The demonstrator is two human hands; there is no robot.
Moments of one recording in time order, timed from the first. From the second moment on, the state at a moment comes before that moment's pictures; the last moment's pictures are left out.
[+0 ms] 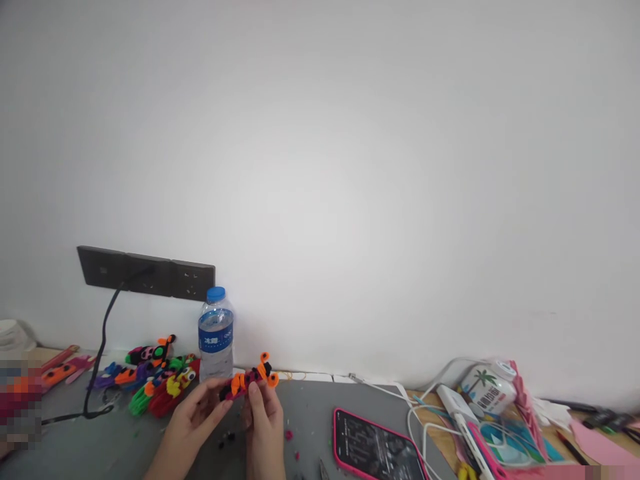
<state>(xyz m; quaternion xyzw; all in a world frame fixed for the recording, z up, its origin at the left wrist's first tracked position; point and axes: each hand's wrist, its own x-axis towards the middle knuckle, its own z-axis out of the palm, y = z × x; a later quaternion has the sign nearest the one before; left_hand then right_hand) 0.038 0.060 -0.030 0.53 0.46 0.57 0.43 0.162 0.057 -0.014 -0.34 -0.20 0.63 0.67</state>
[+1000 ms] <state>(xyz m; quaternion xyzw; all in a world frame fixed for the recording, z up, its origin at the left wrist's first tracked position) 0.037 0.058 -0.039 0.56 0.47 0.54 0.42 0.161 0.061 -0.029 -0.35 -0.25 0.62 0.65</state>
